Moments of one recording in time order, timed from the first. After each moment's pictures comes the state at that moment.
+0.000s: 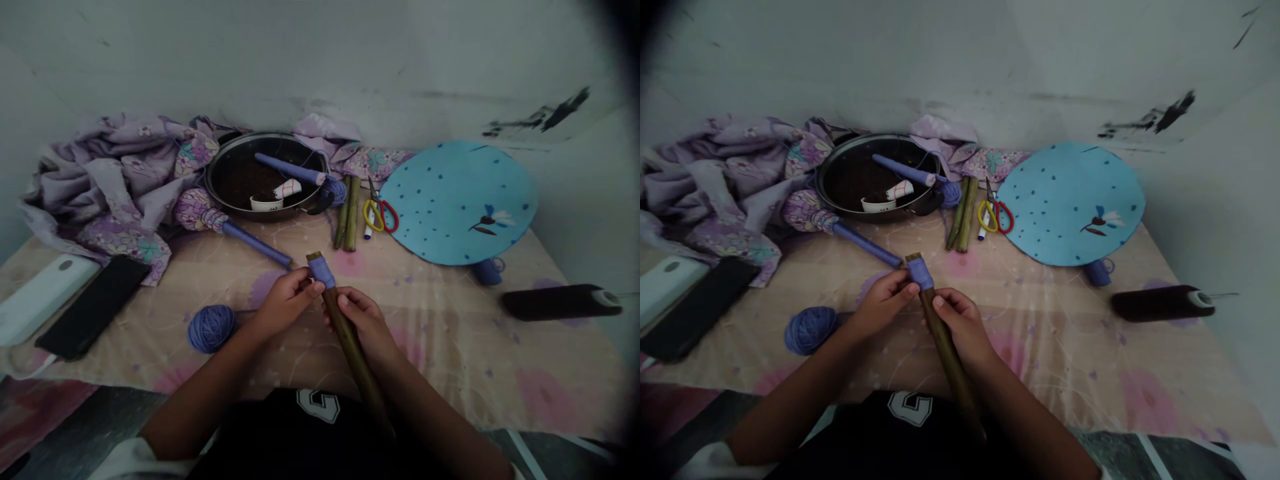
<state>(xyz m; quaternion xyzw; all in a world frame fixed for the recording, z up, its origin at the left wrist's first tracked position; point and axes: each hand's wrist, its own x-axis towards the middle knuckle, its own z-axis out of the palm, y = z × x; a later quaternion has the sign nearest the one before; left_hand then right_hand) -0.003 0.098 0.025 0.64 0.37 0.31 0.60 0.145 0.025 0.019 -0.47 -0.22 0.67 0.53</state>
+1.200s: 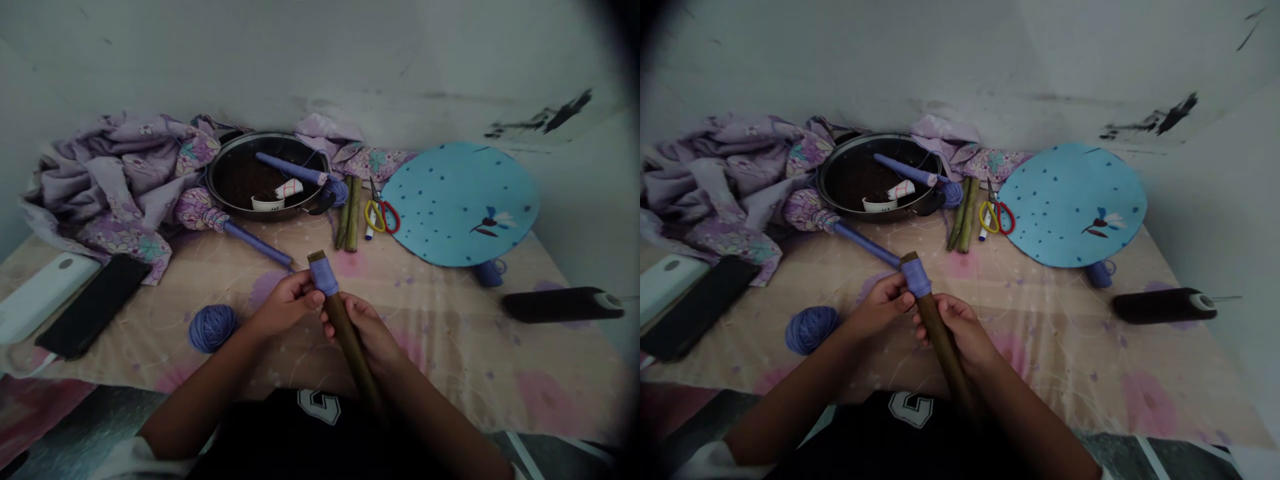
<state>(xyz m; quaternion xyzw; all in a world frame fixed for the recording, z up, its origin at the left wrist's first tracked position) -0.002 0.089 0.026 0.47 0.21 0.31 0.80 0.146 0.022 0.018 -0.37 -0.20 0.75 0.51</state>
